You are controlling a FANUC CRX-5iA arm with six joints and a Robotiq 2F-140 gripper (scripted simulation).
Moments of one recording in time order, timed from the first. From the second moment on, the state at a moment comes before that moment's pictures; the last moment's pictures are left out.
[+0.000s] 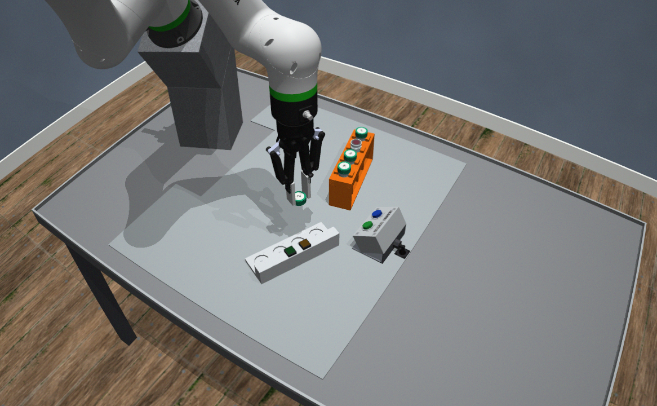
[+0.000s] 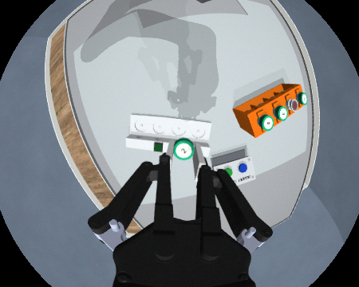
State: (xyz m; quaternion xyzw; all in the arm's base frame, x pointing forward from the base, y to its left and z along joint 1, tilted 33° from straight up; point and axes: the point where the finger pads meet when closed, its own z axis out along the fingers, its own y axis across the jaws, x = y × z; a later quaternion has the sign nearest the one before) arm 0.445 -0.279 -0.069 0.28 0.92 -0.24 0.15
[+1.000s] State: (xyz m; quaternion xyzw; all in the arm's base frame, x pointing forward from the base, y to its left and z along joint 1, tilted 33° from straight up) arm 0.452 -0.330 -0.128 0.28 0.92 -0.24 0.14
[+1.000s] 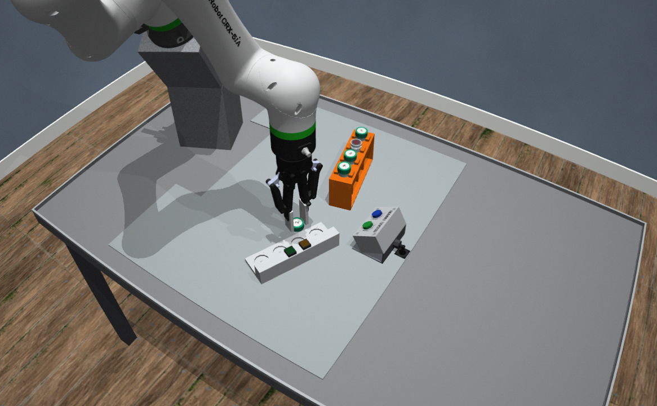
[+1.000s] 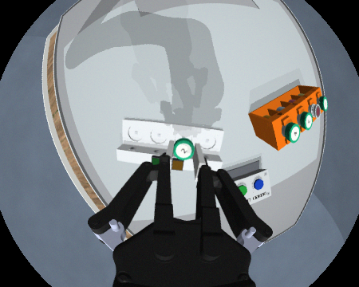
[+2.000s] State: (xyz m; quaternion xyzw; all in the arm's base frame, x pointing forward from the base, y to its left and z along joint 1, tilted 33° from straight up) arm 0.461 -0.357 -0.169 0.28 0.92 -0.24 0.15
